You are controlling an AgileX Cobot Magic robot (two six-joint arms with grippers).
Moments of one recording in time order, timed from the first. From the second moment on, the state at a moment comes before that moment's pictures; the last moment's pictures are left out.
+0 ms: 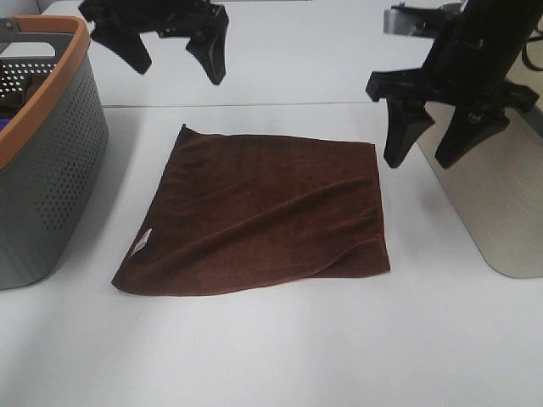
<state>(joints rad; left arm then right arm) -0.42 2.13 -2.12 -0.09 1.22 0.02 0.28 1.78 -1.44 0.15 1.15 0.04</state>
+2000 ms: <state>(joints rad) -0.32 0.02 -0.55 -0.07 1.17 0.03 0.28 0.05 -0.54 -0.08 1.16 0.08</state>
